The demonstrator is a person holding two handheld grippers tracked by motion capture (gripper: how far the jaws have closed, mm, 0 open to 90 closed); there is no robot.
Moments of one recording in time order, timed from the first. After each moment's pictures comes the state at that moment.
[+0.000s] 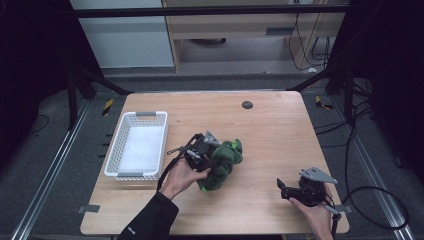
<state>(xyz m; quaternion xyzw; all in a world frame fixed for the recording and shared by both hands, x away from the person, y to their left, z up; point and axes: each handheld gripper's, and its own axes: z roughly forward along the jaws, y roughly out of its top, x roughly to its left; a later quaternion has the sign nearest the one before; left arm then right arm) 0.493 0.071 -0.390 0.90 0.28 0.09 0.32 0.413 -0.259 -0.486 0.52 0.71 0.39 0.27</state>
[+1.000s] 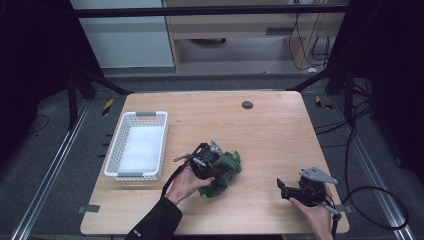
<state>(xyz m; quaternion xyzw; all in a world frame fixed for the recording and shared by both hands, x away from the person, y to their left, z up) 0.494 0.062 -0.429 0.91 0.29 0.08 0.30 0.412 -0.259 -0.485 0.52 0.71 0.40 0.26</state>
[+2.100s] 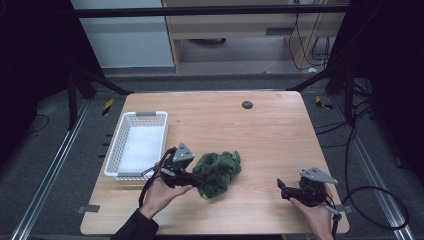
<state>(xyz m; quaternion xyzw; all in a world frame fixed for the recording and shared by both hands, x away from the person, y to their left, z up) 0.452 0.136 -0.406 0.84 0.32 0.14 0.41 0.413 -0.260 -0.487 0.52 0.71 0.39 0.27</state>
